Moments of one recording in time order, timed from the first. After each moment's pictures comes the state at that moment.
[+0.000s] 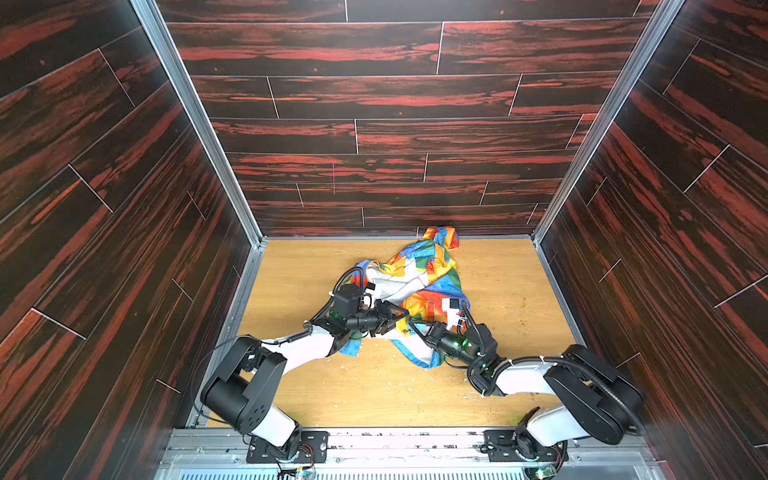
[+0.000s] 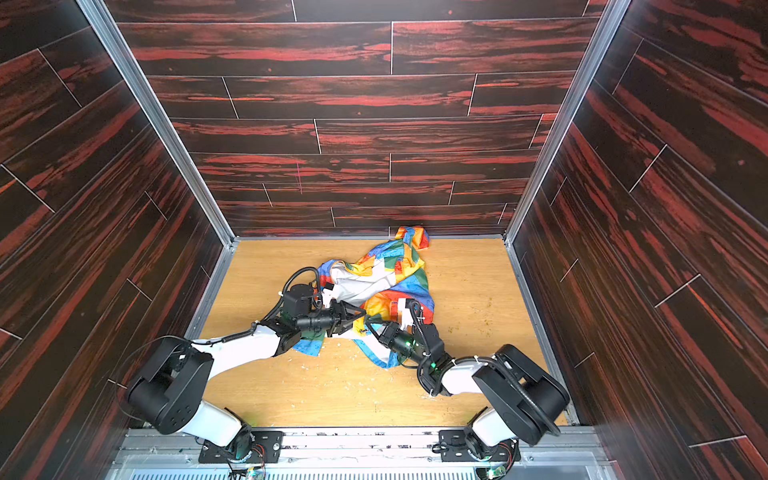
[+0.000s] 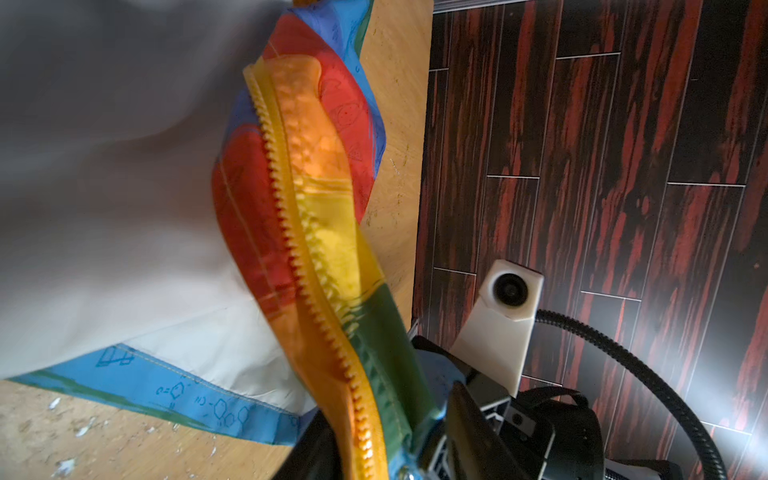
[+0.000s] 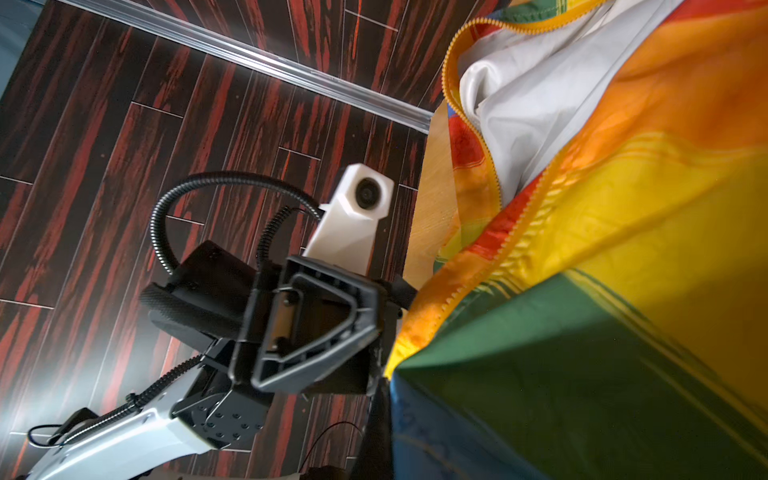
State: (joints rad) left arm -0.51 1.56 0.73 0.42 0.72 -1.23; right arm 0.73 1.46 0.32 1.08 -0.28 1.23
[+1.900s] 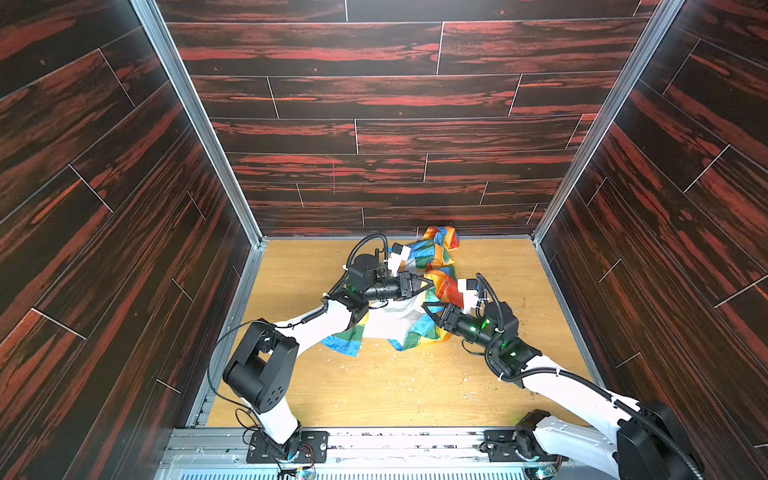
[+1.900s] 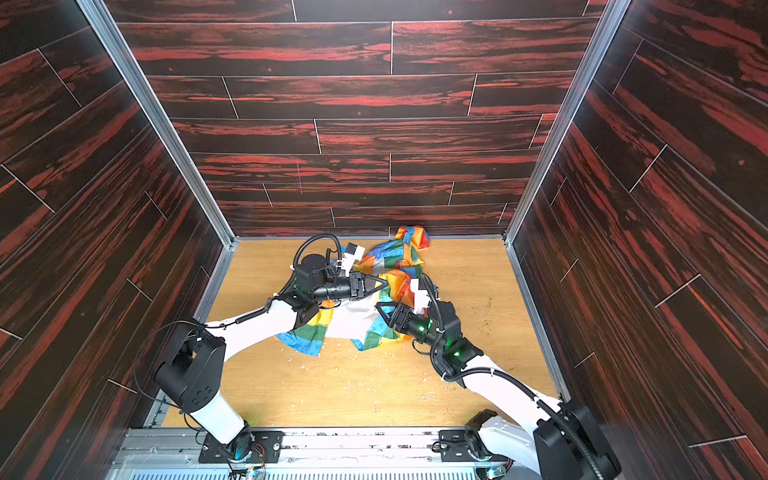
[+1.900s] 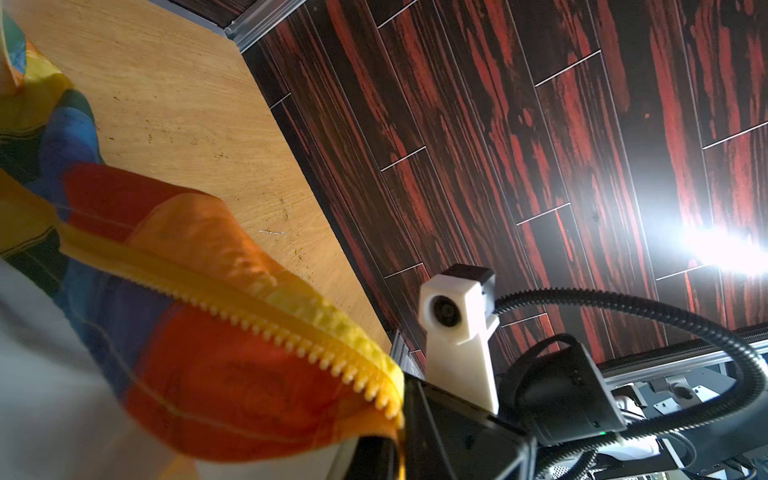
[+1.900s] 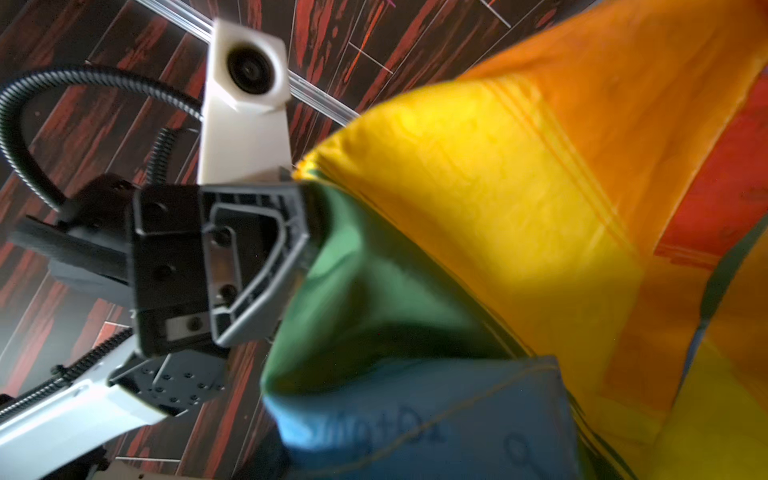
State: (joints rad) left arm -0.56 1.69 1.10 0.50 0.83 -0.98; right arm 0.60 1.13 0.52 0.43 -0.36 0.98
